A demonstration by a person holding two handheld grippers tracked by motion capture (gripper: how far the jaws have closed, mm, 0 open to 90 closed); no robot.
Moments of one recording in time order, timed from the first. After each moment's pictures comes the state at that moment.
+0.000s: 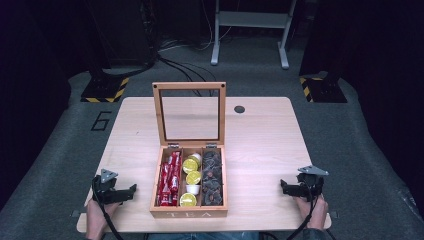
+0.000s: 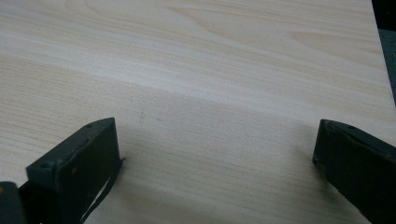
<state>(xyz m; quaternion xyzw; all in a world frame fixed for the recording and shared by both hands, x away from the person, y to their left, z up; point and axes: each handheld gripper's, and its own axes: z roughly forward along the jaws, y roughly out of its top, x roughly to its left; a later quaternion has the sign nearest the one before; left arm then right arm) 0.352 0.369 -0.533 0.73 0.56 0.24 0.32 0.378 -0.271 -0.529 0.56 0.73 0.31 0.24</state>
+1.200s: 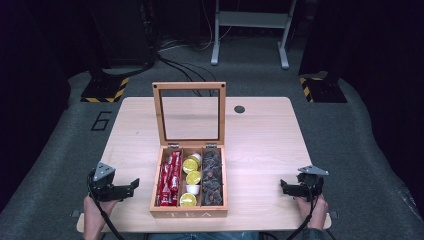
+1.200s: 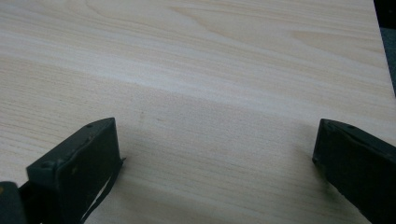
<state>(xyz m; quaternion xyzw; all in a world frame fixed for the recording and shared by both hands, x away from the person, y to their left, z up) 0.335 0.348 -0.467 0.73 0.52 0.24 0.38 0.379 -0.272 -0.530 0.56 0.73 0.31 0.24</state>
